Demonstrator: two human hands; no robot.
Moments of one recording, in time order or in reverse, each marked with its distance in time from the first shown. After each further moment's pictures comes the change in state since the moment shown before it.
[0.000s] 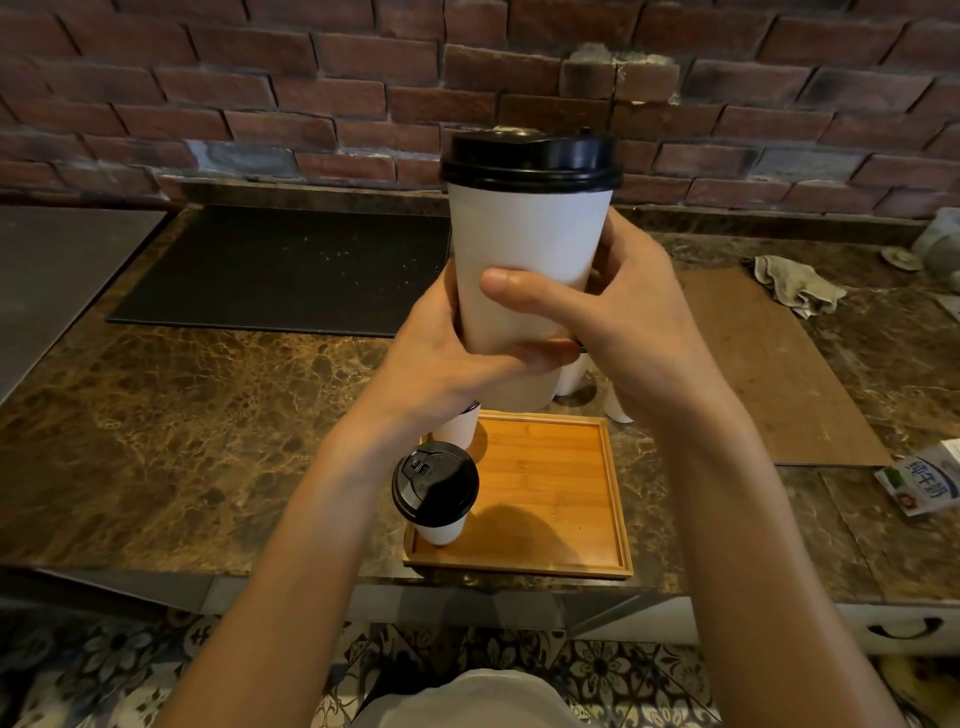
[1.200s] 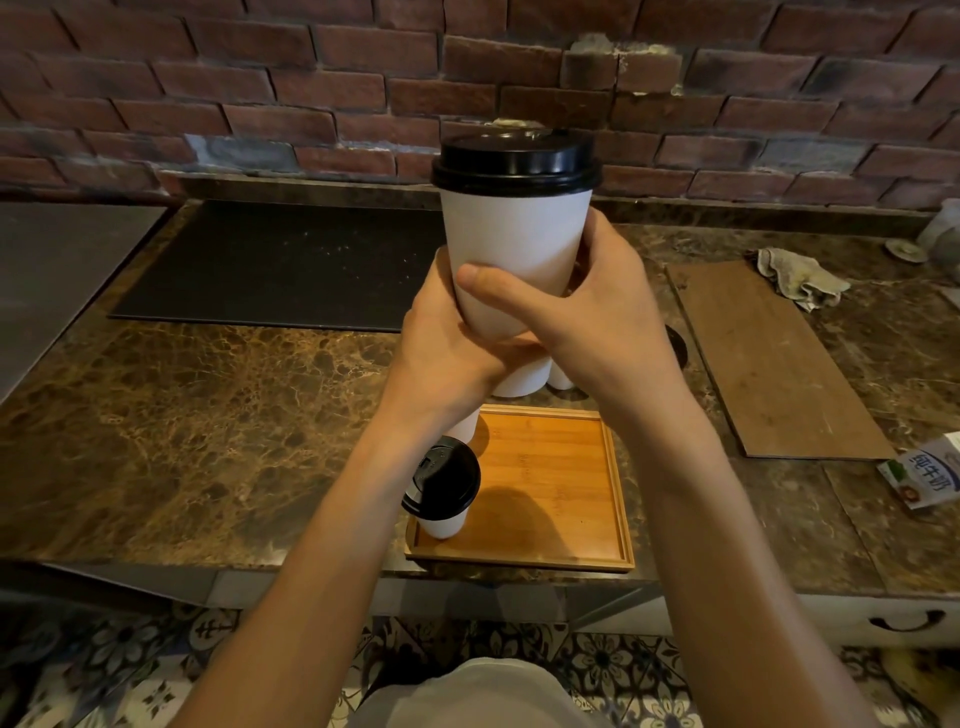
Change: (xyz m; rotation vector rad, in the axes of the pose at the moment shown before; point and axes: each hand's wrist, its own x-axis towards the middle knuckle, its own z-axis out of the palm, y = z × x) left_hand 0.005 -0.009 0.011 0.118 0.222 0.031; right_hand 0.000 0.007 0.018 -0.187 0.151 0.016
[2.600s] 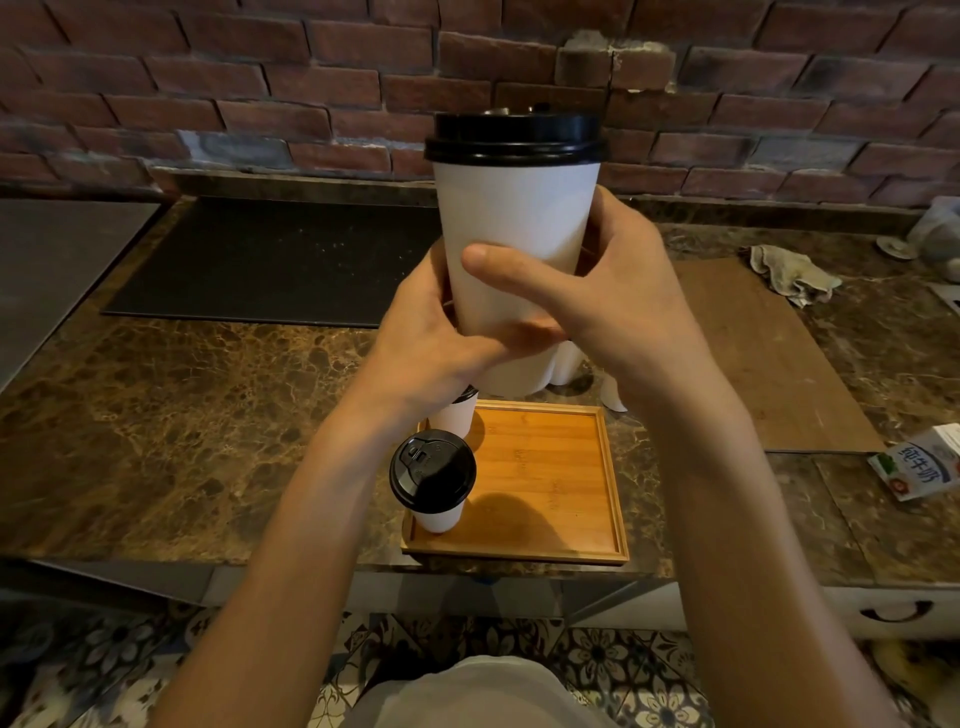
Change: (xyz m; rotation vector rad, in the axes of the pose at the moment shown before) left_hand -0.005 0.015 -0.013 -0.045 -0.122 -0.042; right_hand -0.003 -0.013 -0.015 0.031 -0.082 -0.020
